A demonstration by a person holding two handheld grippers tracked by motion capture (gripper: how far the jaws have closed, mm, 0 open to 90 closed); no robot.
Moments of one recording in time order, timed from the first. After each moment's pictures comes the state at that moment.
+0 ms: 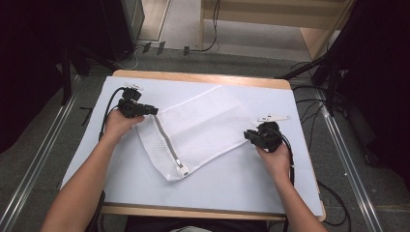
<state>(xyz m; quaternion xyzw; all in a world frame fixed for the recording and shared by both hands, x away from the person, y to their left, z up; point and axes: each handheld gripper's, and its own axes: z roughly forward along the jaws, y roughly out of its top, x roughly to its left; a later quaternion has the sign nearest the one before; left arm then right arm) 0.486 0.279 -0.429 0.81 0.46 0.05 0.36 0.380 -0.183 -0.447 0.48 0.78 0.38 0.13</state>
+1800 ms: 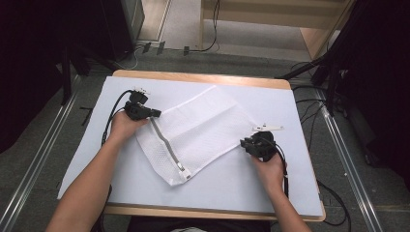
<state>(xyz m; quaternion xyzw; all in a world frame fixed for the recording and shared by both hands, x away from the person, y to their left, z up) 0.481 0.271 -0.444 0.83 0.43 0.05 0.34 0.365 -0.172 -0.465 0.51 0.77 0.36 0.14</state>
